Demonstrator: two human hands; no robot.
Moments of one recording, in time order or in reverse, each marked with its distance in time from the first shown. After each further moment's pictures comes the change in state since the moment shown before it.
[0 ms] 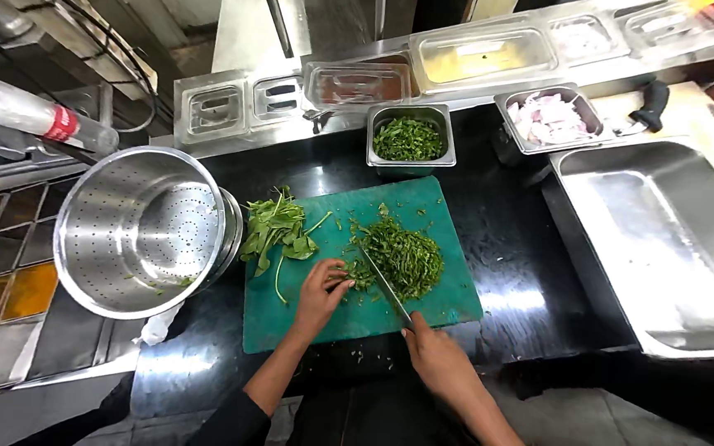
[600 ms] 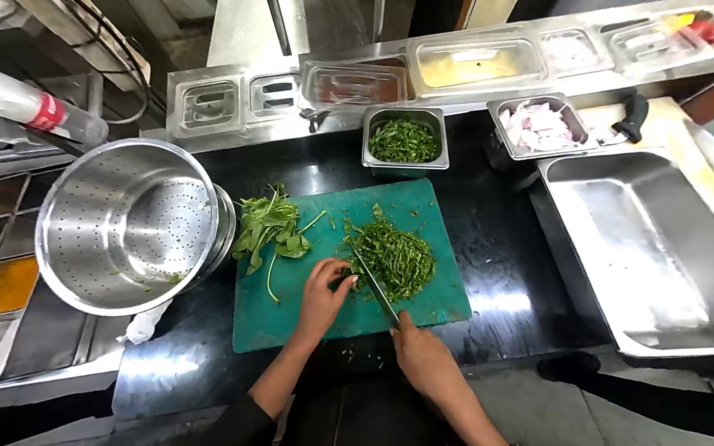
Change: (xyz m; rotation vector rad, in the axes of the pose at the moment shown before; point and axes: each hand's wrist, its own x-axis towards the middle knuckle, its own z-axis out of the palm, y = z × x) left_hand 0.000 0.016 0.020 0.132 0.061 -0.057; right_hand -0.001 -0.012 -0.001 -0.041 -0.035 0.046
